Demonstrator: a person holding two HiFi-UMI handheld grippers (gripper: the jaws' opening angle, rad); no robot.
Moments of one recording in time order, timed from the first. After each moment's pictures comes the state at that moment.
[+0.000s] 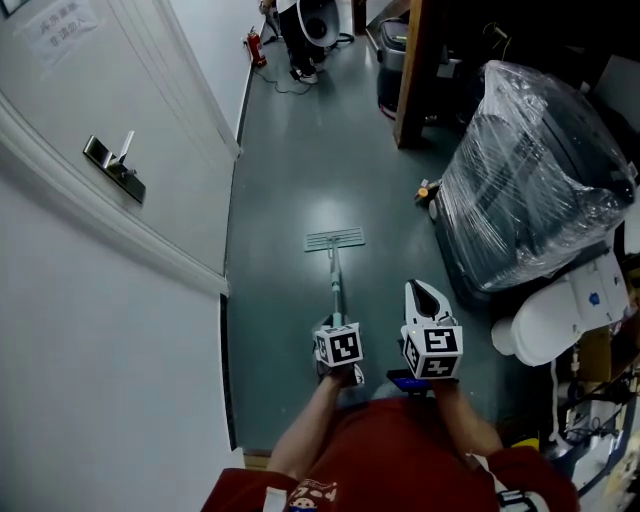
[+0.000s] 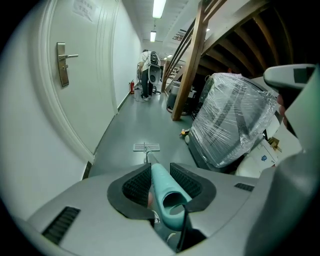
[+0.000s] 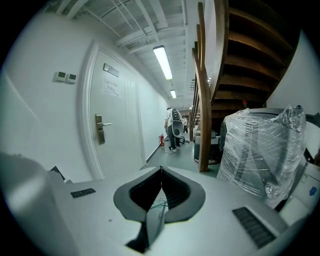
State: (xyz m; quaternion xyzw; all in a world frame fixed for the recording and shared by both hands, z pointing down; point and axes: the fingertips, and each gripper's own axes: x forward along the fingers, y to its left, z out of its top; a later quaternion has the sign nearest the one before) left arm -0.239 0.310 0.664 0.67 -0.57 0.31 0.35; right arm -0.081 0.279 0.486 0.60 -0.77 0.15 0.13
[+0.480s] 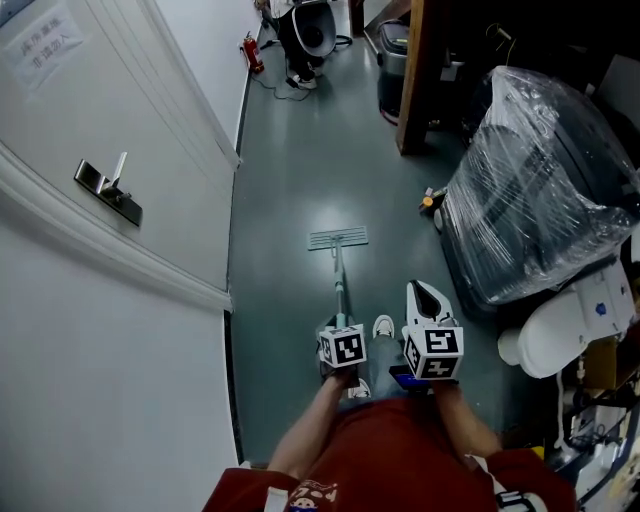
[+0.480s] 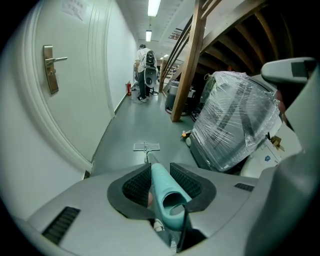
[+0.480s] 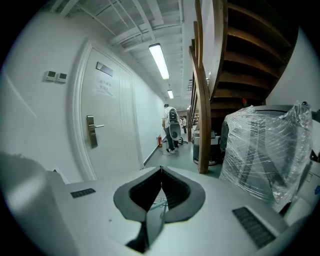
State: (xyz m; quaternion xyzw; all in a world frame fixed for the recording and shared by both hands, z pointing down) left arm -0.240 0.223 0.672 0.68 -0.56 0.33 0.34; right arm -0.083 0.193 0.492 0.61 -0.76 0.16 0.12
